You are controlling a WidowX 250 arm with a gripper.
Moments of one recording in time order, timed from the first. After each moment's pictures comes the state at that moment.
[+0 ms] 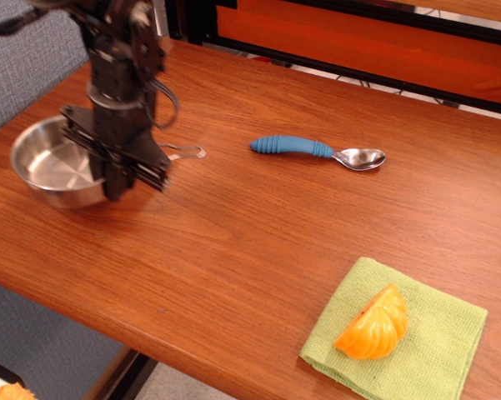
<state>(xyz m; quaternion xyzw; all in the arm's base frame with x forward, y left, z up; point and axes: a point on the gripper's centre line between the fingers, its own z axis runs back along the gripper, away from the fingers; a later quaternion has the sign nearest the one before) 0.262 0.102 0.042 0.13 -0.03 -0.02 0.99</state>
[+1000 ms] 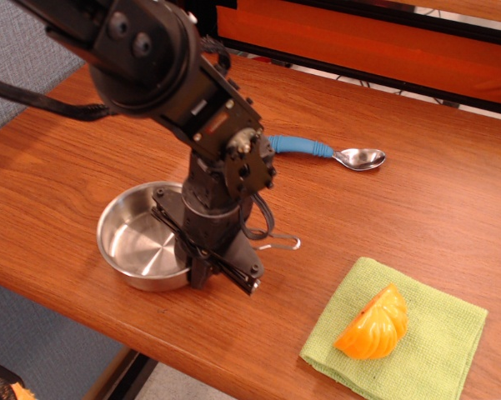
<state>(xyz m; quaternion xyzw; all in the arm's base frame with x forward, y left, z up) 0.235 -0.001 0.015 0.11 -0.06 -0.11 0.99</state>
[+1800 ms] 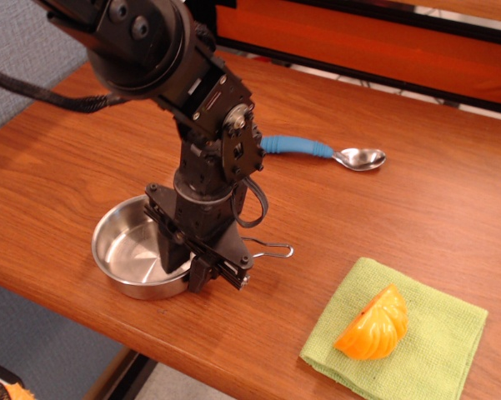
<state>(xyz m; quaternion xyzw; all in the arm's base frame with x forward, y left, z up) 0.233 0.010 0.018 0.10 -0.01 -0.12 0.99</state>
